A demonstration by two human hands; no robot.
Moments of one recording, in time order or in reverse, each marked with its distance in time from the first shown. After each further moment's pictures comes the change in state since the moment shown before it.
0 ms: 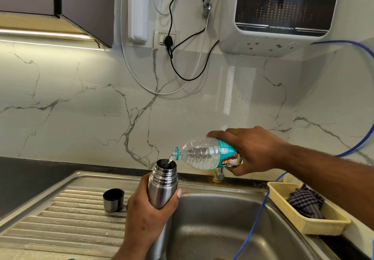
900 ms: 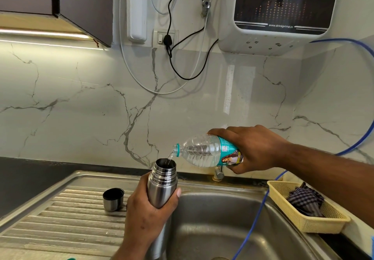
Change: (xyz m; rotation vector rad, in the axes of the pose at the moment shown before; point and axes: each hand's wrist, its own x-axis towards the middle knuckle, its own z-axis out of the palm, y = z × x) left_hand -0.001 -0.010 0.003 0.025 0.011 0.002; right_hand -0.003 0.001 -0.002 0.009 0.000 0.016
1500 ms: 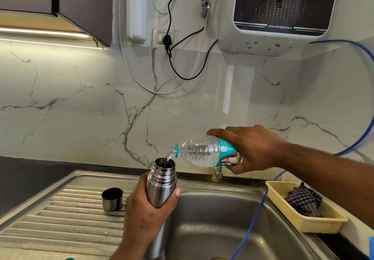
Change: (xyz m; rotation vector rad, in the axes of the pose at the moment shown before) left_hand 0.001 0.004 -0.001 -0.003 0.003 -0.004; right_hand 0.000 0.000 -0.001 0.001 0.020 -0.024
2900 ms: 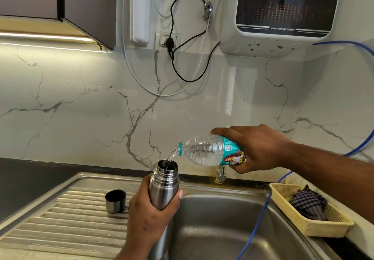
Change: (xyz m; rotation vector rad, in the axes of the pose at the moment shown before) left_hand 0.001 0.001 -0.001 0.005 -0.015 -0.034; right_hand 0.001 -0.001 -0.007 -0.019 0.008 0.034
